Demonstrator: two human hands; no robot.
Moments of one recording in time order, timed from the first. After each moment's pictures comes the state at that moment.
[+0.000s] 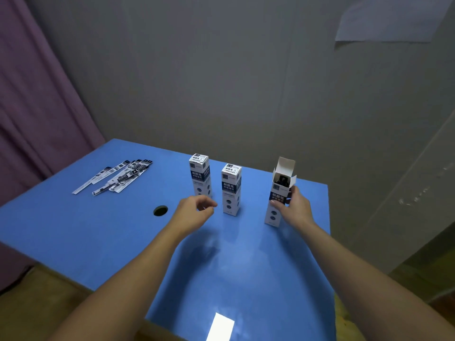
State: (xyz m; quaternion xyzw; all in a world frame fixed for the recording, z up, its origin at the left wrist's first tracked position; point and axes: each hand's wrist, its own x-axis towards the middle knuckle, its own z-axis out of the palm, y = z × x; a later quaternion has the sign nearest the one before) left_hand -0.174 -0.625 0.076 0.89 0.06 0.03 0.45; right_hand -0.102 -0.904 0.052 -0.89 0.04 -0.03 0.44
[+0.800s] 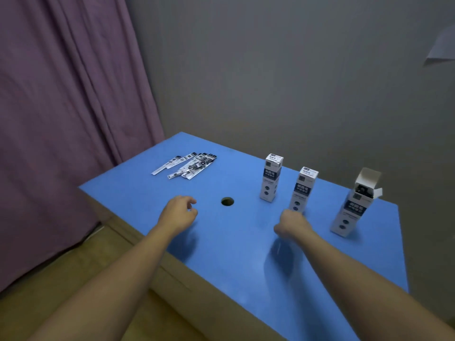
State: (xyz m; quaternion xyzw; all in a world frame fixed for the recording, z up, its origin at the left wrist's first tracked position) left_hand -0.267 -0.406 0.052 0.94 0.19 0.06 0.28; right_hand -0.170 -0.706 0.065 -0.98 -0.05 0.16 0.07
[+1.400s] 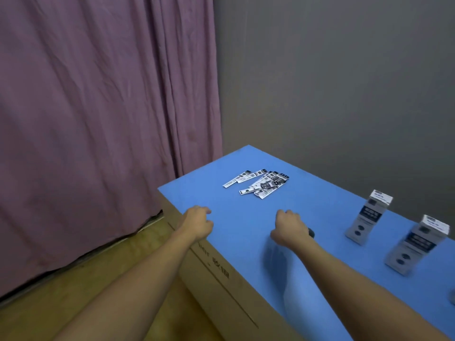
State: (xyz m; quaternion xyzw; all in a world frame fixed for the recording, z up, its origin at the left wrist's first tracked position) left_hand -0.314 -0.217 0.042 0.94 0.27 0.01 0.23; right_hand -0.187 -0.454 0.074 -0.97 -0.22 0.09 0.04
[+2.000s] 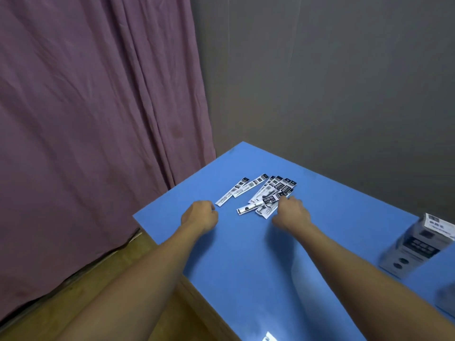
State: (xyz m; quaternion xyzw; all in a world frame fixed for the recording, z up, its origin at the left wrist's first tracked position) left_hand -0.148 -0.150 0.035 0.93 0.31 -0.04 0.19; right_hand -0.034 -0.368 0.053 -0.97 -0.18 0.11 0.08
